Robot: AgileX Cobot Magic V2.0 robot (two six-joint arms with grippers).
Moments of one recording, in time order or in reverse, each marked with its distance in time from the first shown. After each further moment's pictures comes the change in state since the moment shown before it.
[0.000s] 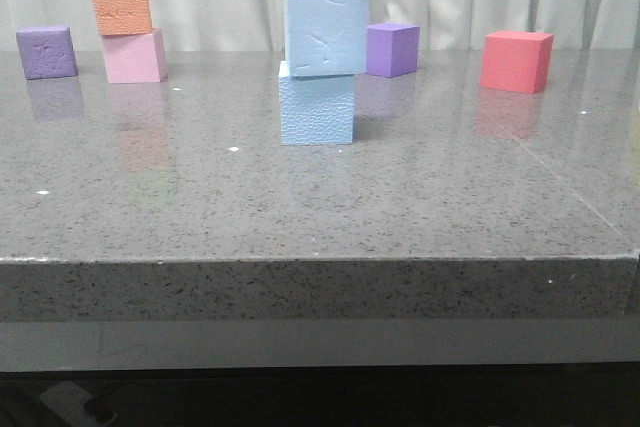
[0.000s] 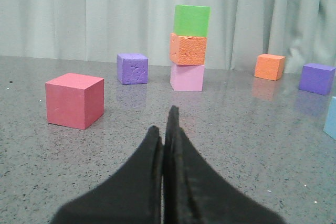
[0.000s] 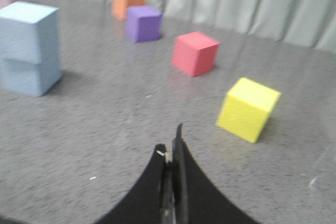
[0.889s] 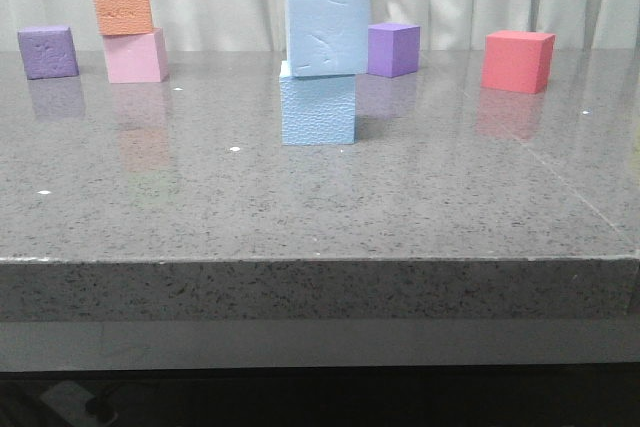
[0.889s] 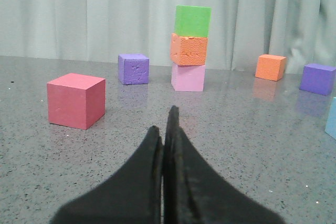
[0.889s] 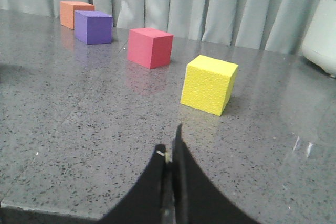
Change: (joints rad) left arm 0.000 0.000 0.000 0.000 0.000 0.002; right arm -0.093 -0.227 0.360 0.000 -0.259 0.000
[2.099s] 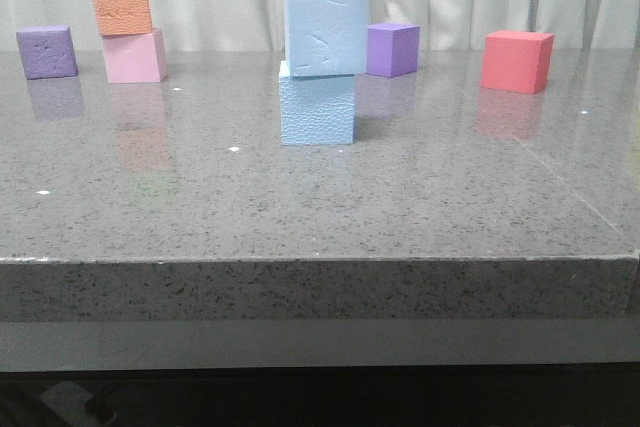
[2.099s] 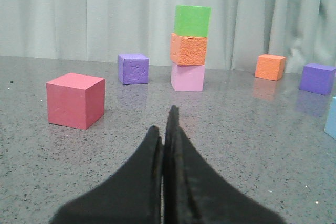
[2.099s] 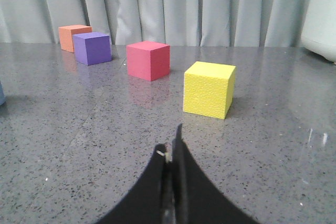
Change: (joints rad) left arm 0.000 0.000 0.000 -0.001 0.000 0.000; right arm 0.000 0.000 0.000 -0.121 -0.030 0.251
